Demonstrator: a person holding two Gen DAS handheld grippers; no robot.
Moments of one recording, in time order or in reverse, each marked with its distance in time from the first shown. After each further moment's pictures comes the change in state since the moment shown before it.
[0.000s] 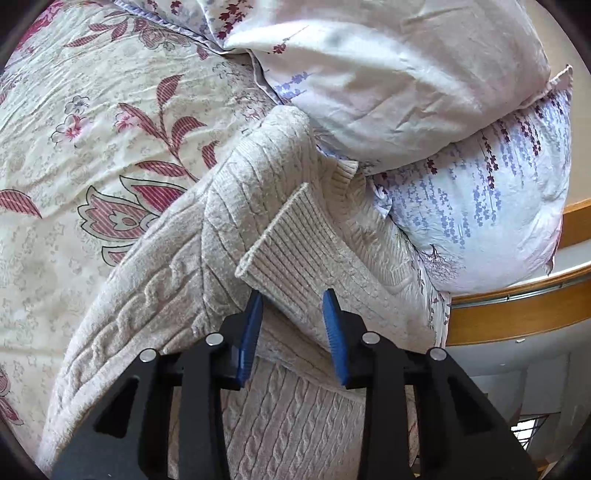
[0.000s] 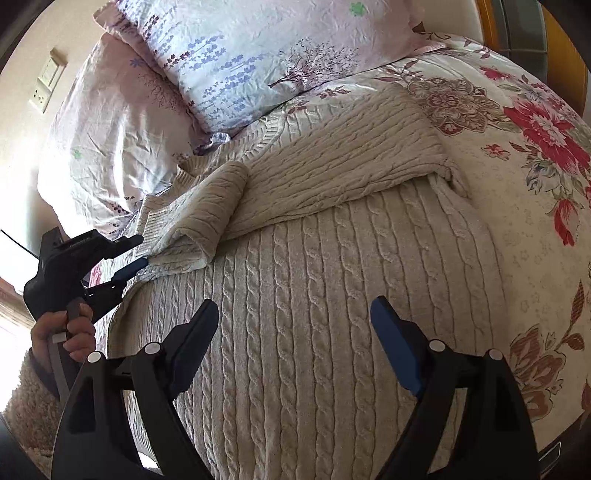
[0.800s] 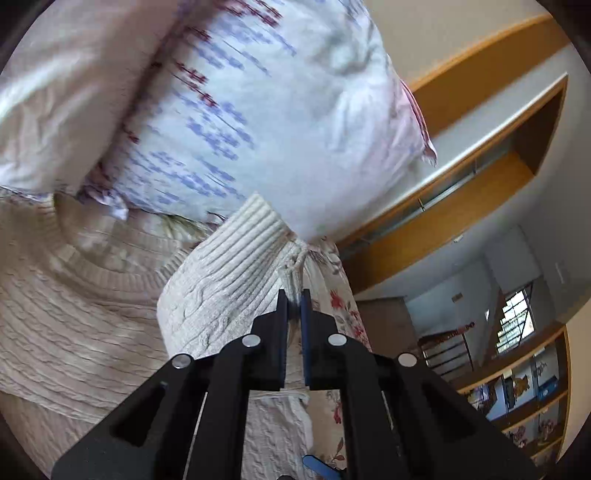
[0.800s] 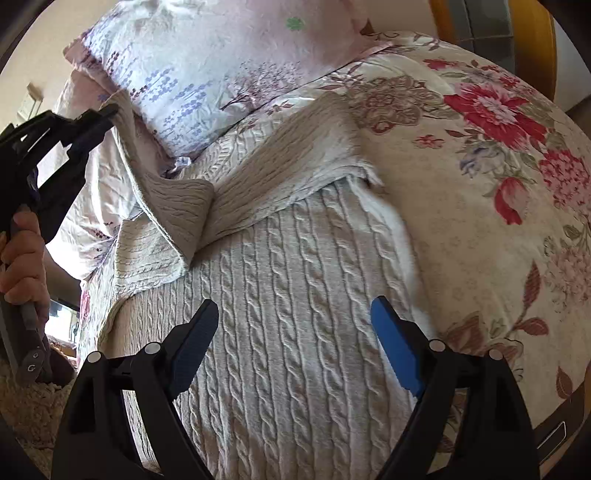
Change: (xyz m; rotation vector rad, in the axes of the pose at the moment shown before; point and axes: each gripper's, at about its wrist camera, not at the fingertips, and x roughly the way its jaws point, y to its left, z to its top) left arm 0.034 -0.212 -0.064 0.499 0.059 -0.369; right arm -0.031 -0.057 -0.006 0.134 -0.057 -0.068
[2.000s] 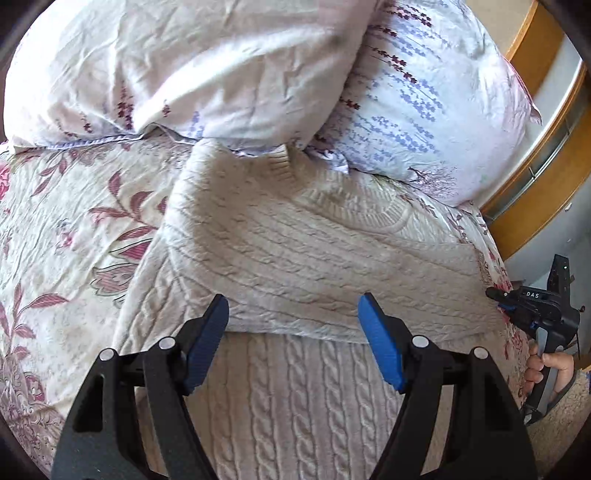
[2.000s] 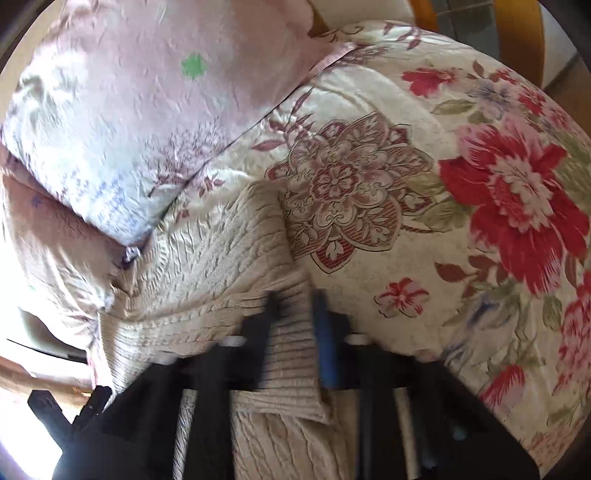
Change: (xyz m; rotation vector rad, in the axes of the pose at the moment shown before) left arm -0.103 0.125 -0.072 0.063 -0.014 0.550; right arm 0.050 -0.039 0.137 0.067 0.024 -0.003
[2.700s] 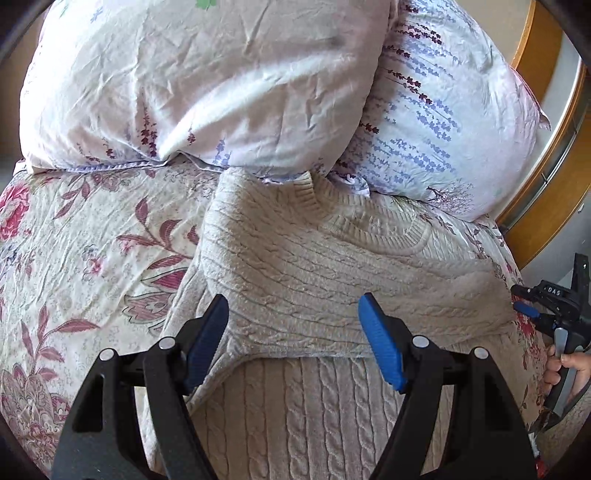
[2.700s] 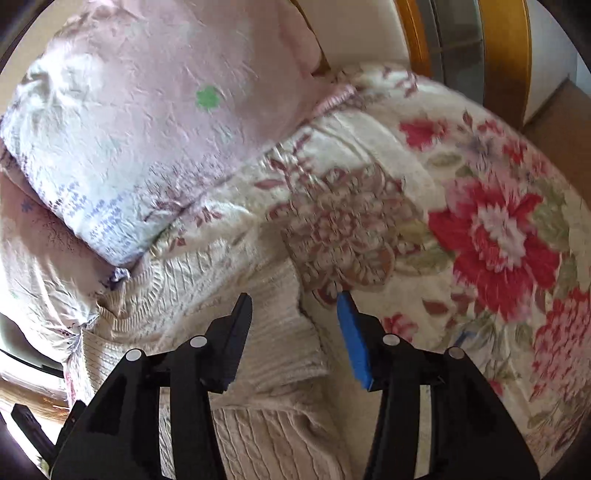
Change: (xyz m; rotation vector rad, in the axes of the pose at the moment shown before) left arm -0.003 0.006 0.012 0.032 -0.074 0.052; right arm -0.001 0.005 0.005 0.060 -0.037 -0.103
